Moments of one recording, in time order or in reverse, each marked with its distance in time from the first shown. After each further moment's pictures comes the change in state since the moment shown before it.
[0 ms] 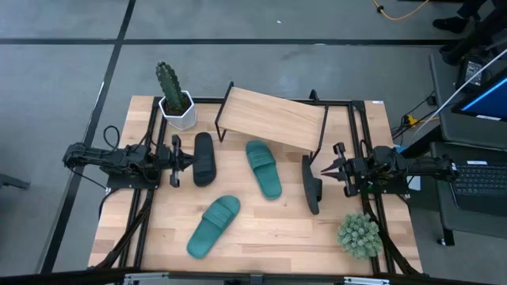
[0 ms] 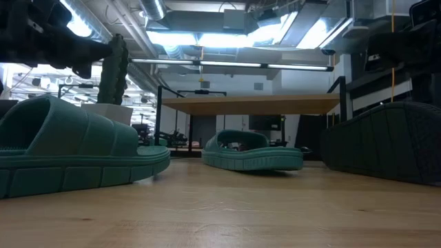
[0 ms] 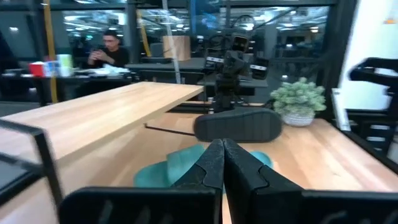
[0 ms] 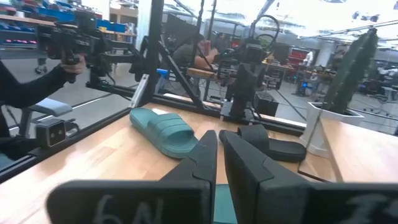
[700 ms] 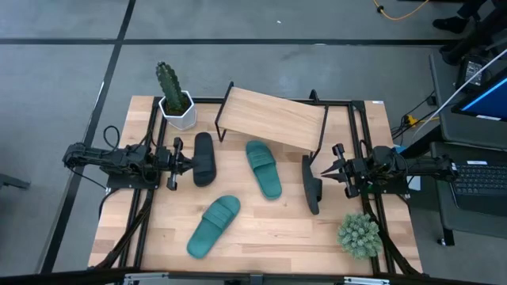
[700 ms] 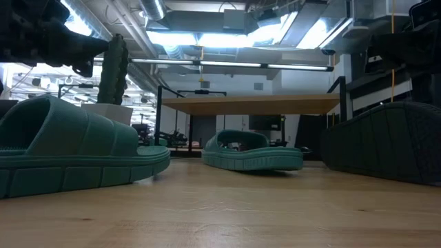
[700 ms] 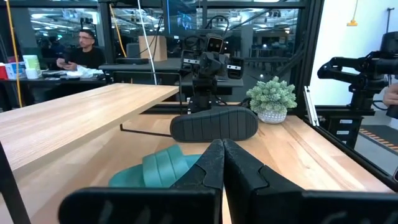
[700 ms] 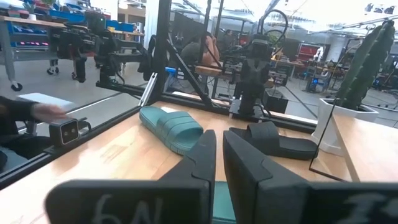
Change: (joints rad) left arm 0.000 0.000 0.000 0.000 0.090 -0.002; right arm 0.000 0.000 0.000 -0.015 -0.023 0.026
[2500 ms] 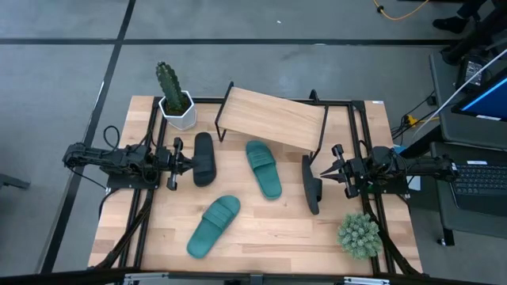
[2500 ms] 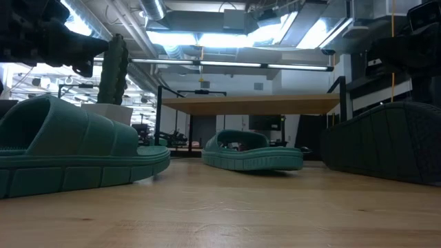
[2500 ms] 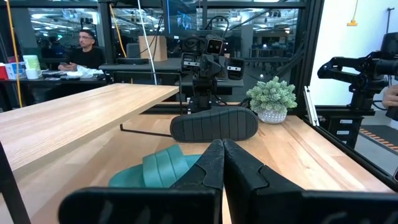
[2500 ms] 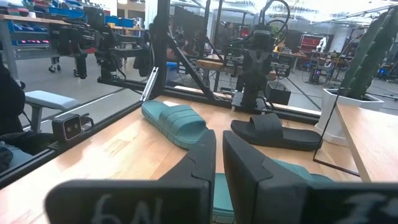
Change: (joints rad) left arm 0.000 0.000 0.000 0.000 0.000 0.000; right arm 0.000 0.002 0.000 -0.027 0.001 0.018
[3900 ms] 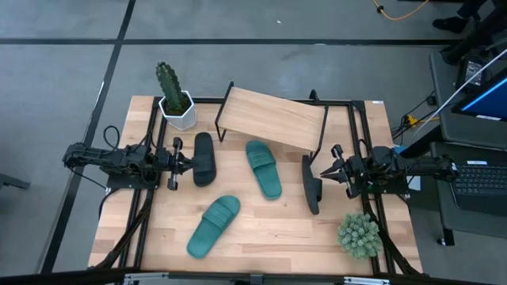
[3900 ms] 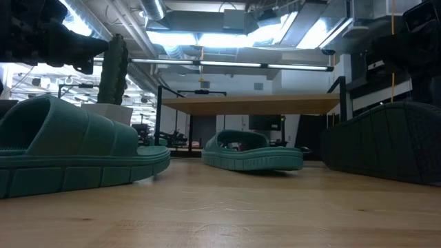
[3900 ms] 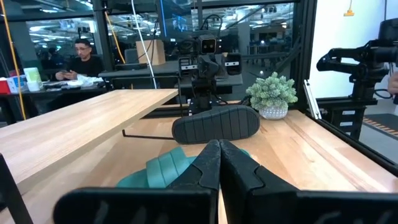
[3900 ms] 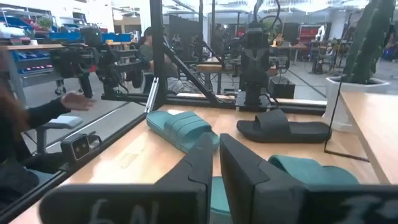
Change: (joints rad) left arm 0.000 0.000 0.000 0.000 0.000 0.078; right arm 0.000 0.000 0.000 0.017 0.000 0.115
